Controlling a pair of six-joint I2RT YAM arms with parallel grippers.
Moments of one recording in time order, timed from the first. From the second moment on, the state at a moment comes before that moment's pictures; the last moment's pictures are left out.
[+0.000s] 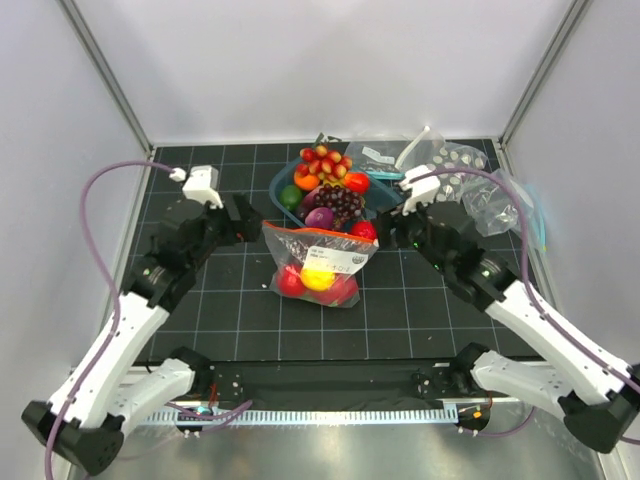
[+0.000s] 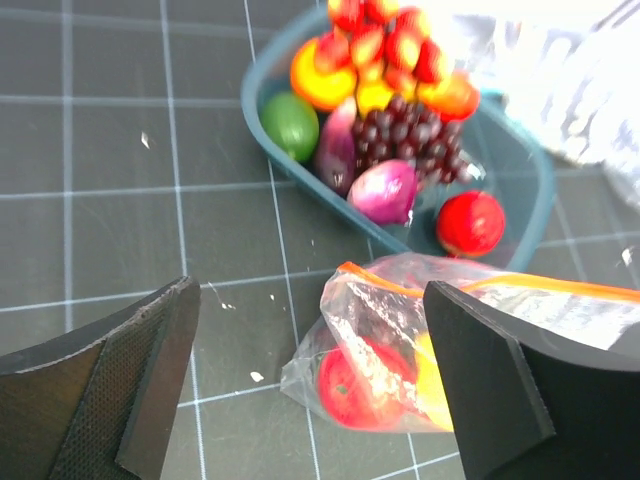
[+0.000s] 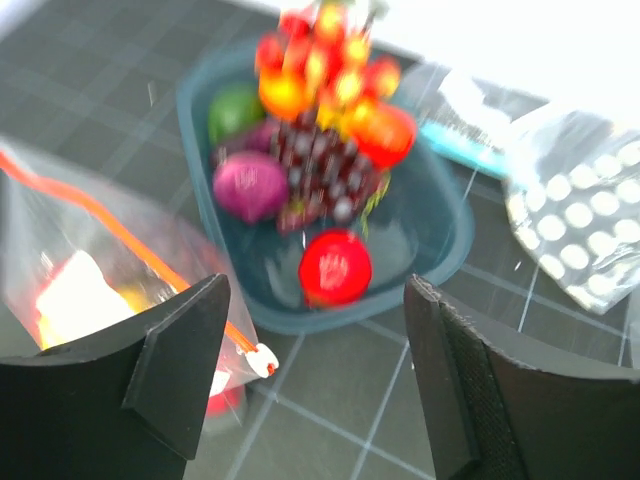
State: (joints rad) left arm -0.44 0.91 0.99 -0.44 -0.14 -0.37; right arm 0.68 0.96 0.98 -0.32 0.23 0.04
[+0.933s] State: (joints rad) left arm -0.44 0.13 0.62 -0.48 0.06 -0.25; right arm 0.68 0.17 0.63 0.01 0.39 0.13
